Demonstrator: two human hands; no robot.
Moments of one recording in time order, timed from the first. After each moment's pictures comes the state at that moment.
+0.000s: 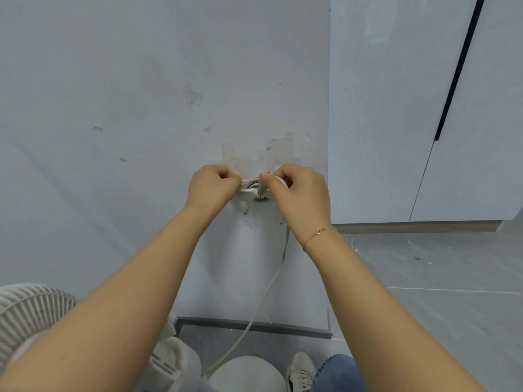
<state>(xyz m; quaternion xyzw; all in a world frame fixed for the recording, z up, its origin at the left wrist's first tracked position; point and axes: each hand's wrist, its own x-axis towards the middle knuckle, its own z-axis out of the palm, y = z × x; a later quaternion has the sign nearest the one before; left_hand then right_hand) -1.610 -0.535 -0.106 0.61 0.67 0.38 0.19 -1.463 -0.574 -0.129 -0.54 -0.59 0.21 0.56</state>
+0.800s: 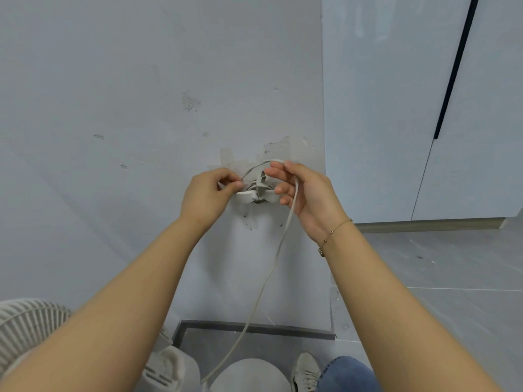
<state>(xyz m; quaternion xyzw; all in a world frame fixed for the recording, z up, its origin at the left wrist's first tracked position) -1.622 -0.540 -0.113 0.70 0.60 0.36 0.12 -1.443 -0.573 -0.118 -0.30 -0.33 0.66 0.61</state>
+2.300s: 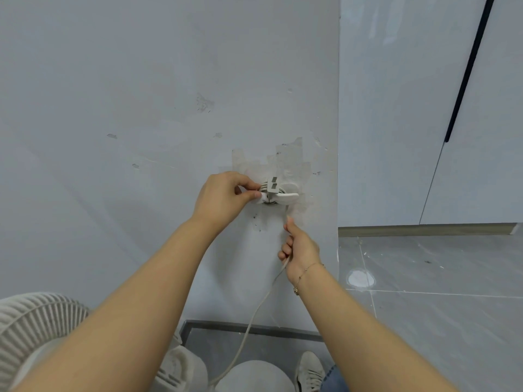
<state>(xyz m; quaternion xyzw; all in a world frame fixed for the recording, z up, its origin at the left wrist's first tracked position) -1.618 -0.544 -0.110 0.74 0.59 0.31 0.08 -1.496 -0.567 -0.215 -0.44 -0.07 0.68 0.58</state>
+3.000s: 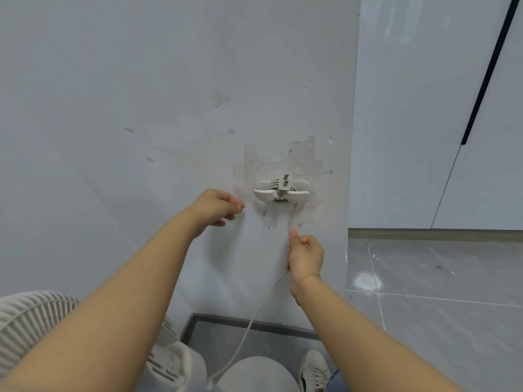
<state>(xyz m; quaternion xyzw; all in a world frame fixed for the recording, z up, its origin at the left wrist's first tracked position) -1.657 -0.548 -0.111 0.58 0.70 0.24 0.35 -1.513 -0.578 -0.236 -0.57 -0.22 0.53 0.59</state>
